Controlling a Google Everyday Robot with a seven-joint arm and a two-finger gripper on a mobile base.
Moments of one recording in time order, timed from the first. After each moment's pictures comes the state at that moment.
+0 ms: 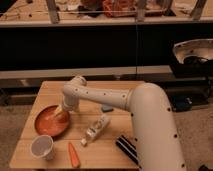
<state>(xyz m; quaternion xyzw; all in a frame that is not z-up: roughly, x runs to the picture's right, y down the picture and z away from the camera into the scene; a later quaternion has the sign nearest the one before) -0.232 0.159 0.882 -0.08 -0.38 -0.70 0.59</state>
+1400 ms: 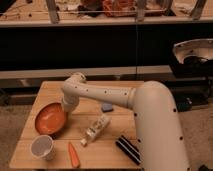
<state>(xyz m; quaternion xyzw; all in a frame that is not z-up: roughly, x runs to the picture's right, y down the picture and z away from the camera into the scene) -0.226 0.130 0.851 -0.06 -0.37 -0.72 0.58</state>
